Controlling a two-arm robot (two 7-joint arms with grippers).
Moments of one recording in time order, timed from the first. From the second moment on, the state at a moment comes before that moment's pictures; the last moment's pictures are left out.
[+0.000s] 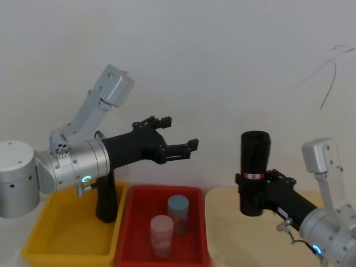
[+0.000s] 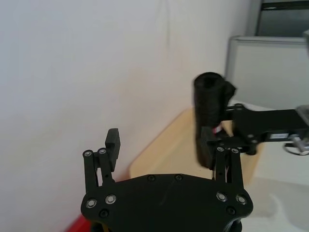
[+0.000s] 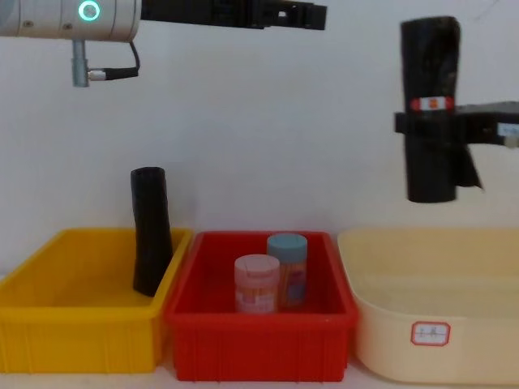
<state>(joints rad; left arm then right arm) -0.71 0.35 0.46 -1.48 -0.48 0.33 -0.61 0.36 0.41 -0.34 -1.61 0.39 0.25 0.22</state>
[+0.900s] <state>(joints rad) -0.65 0.35 0.40 -1.50 -0.36 0.34 -0.30 0.25 0.43 -0.24 -1.58 0.35 0.30 0.10</state>
